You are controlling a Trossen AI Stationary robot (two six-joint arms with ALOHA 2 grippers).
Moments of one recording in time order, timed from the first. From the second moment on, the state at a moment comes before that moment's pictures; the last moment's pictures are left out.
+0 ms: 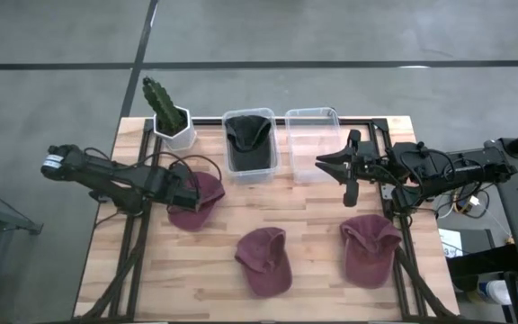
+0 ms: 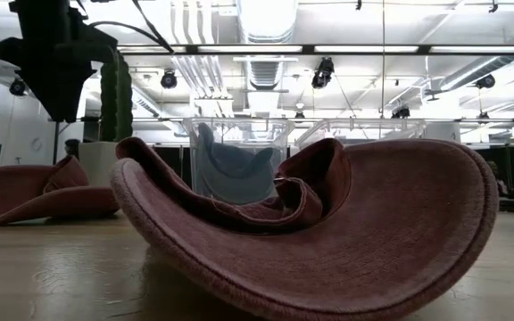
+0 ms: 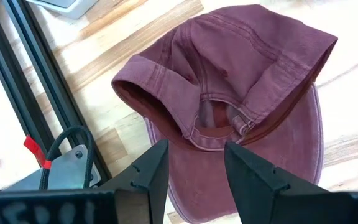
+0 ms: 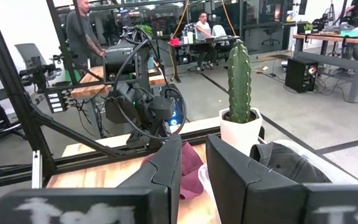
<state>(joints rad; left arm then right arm) -0.20 1.19 1.00 -1.37 -0.37 -1.26 0.16 0.89 0.94 -0.10 0.34 0.15</state>
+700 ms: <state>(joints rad) -0.19 1.19 0.99 -1.36 -0.47 -1.27 0.16 0.89 0.94 -0.10 0.34 0.18</state>
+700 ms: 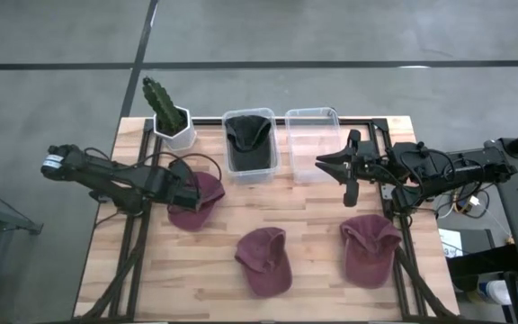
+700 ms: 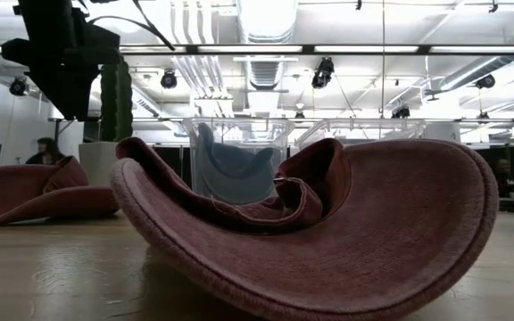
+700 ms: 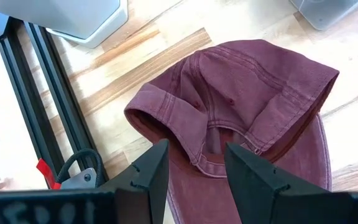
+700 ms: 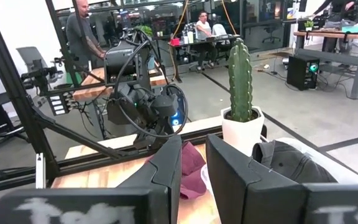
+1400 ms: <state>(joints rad) -0.19 1.20 0.99 -1.36 -0.50 -1.26 0.16 0.89 0.94 -0.10 0.34 0.17</state>
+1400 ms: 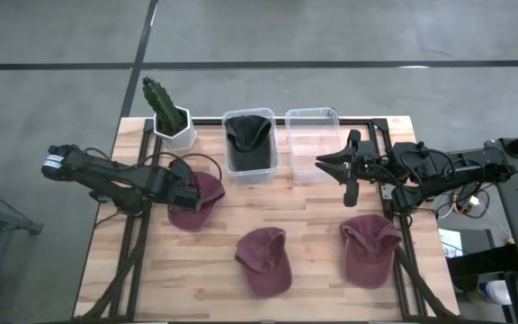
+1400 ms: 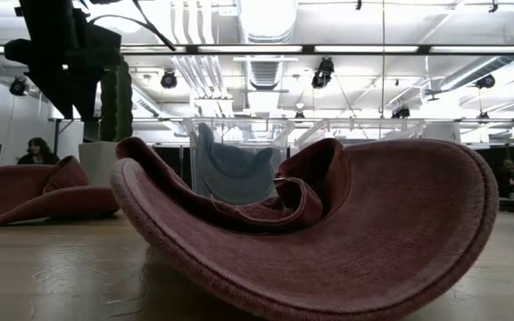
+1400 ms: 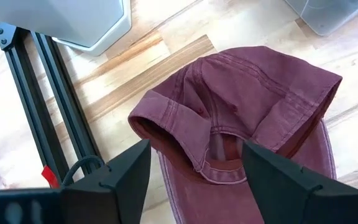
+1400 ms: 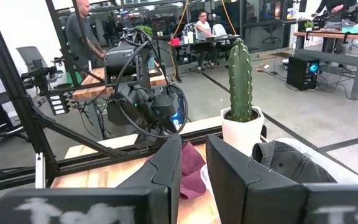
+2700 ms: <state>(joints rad) -0.05 1.00 0.69 -1.12 -0.41 -1.30 0.16 0.89 0.94 -0.10 0.34 0.17</state>
